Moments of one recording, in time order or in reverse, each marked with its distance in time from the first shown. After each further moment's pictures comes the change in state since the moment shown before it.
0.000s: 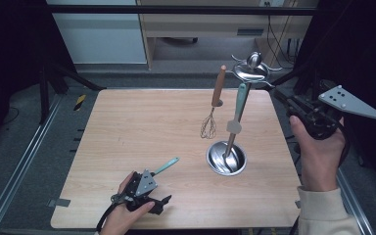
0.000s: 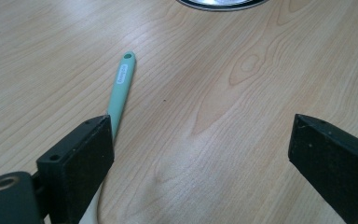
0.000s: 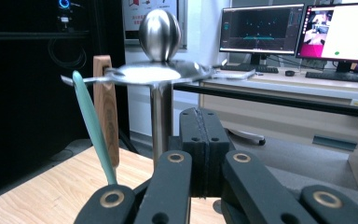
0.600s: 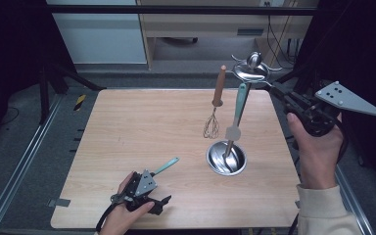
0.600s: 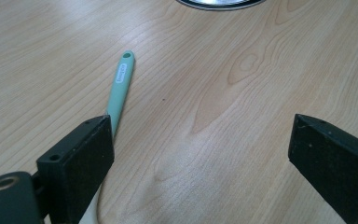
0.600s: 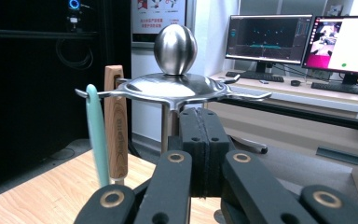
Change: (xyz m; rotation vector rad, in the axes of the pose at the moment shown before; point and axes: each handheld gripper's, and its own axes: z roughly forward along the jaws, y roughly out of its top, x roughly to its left) left arm 0.001 0.000 -0.001 0.002 -0.005 0.000; right arm 0.005 0.006 0.005 -0.017 0.028 -0.041
